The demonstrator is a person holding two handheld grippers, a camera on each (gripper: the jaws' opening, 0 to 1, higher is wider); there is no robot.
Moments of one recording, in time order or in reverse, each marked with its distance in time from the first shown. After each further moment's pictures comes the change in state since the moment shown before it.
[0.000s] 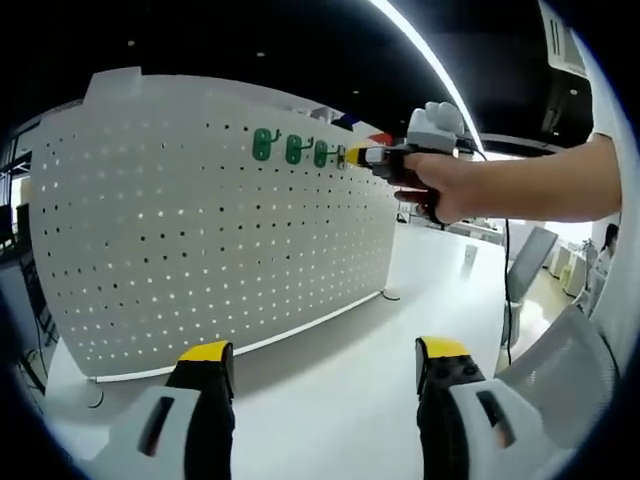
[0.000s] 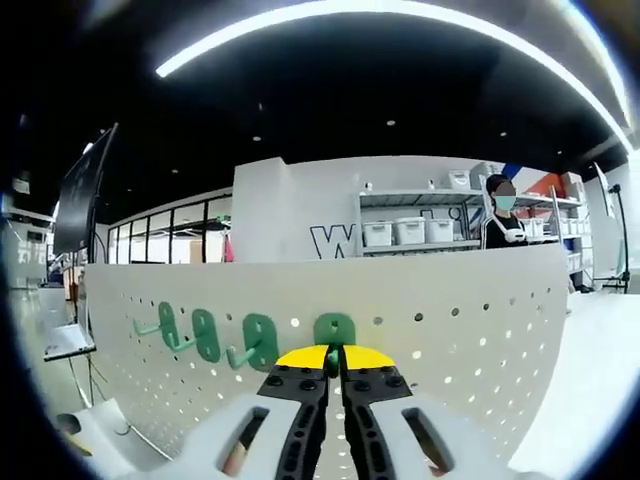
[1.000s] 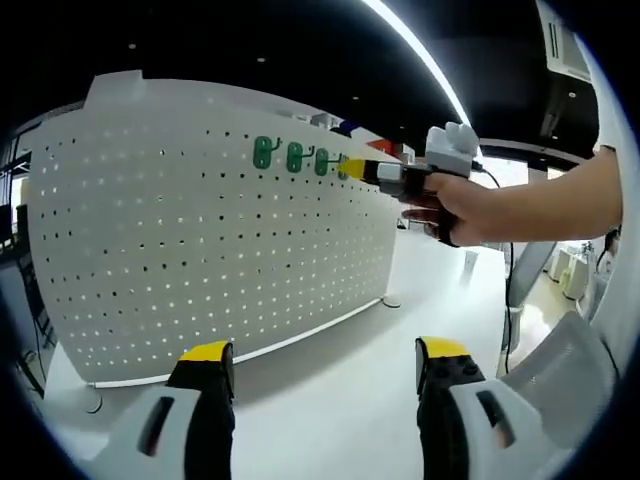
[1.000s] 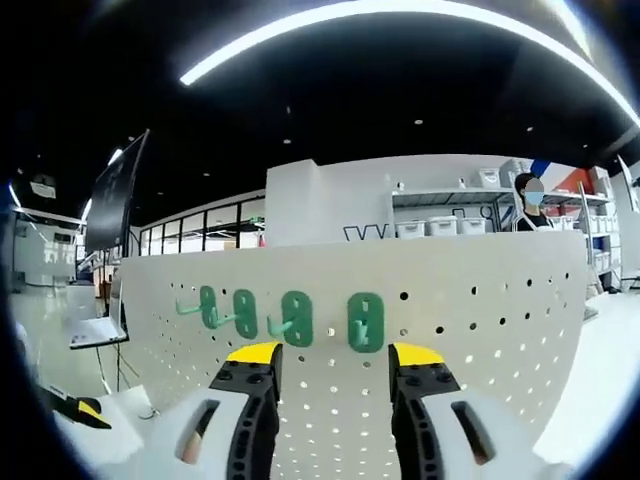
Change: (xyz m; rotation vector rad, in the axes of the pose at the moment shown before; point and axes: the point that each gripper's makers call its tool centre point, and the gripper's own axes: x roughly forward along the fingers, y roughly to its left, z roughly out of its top) left arm 0.003 0.001 0.006 0.001 -0.024 -0.005; right arm -0.021 0.018 -0.010 -0.003 -0.006 0.166
